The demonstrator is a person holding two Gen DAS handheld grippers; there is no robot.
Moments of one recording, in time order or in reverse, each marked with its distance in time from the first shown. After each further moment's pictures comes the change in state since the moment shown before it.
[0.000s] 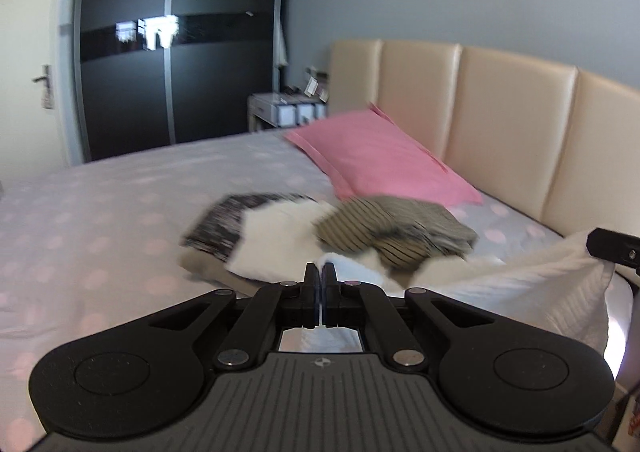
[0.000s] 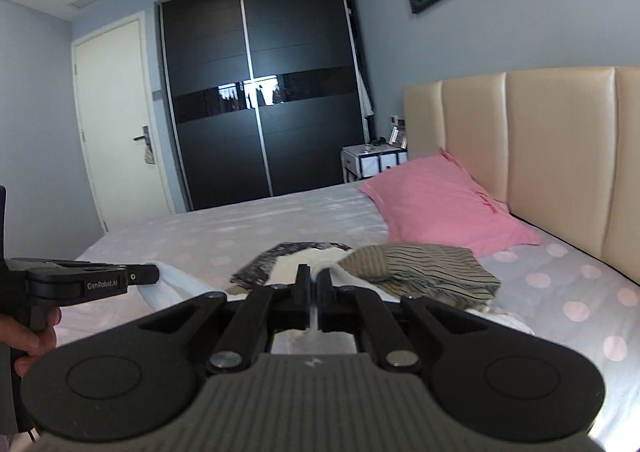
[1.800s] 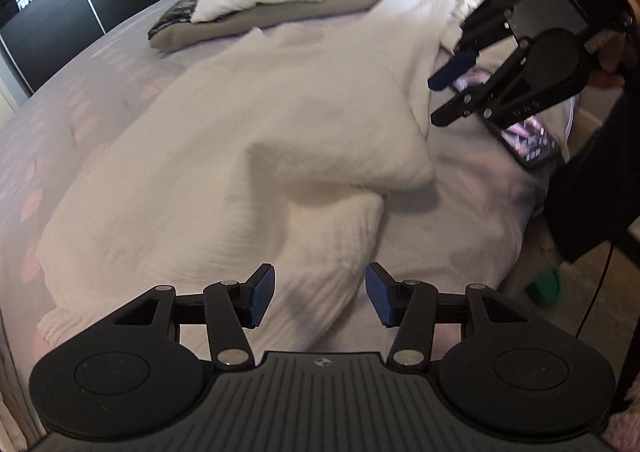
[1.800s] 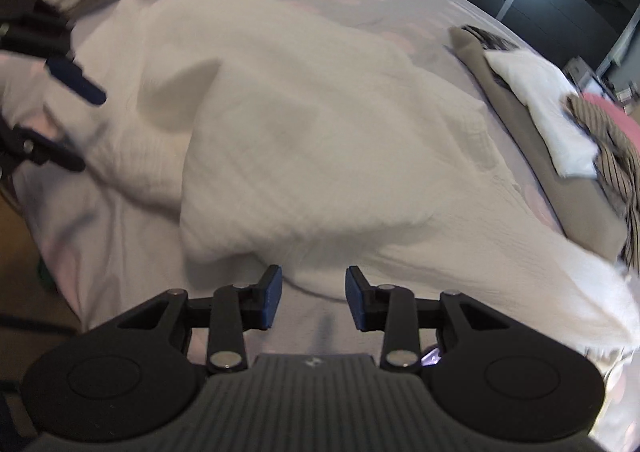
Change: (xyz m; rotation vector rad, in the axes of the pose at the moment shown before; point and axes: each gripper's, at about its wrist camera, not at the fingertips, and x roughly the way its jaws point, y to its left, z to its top) left arm -0.091 0.017 -0.296 0.401 0.503 -0.128; right arm 0.037 0.074 -0.263 -0.808 0.630 0.390
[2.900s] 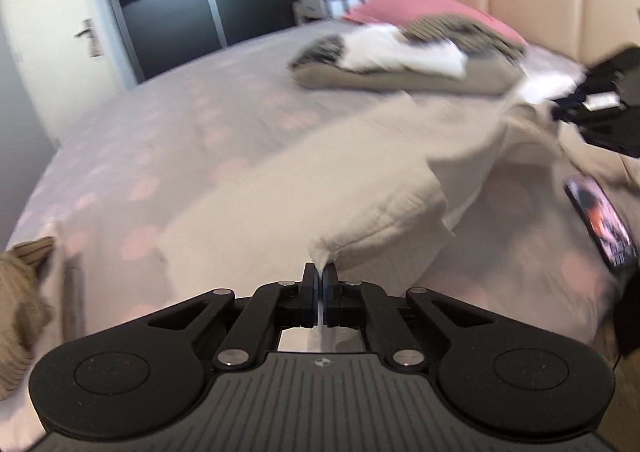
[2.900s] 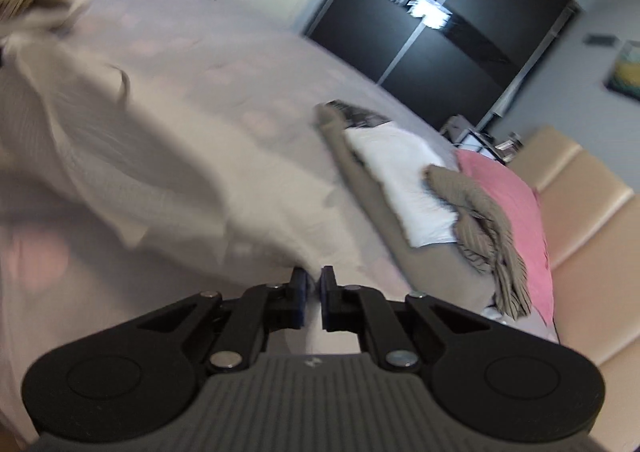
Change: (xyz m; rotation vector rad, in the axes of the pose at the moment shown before) left arm -0.078 0.102 -0.010 -0.360 -0.218 0.239; right arm -0.054 -0.052 0.032 0.110 -0.209 -0.396
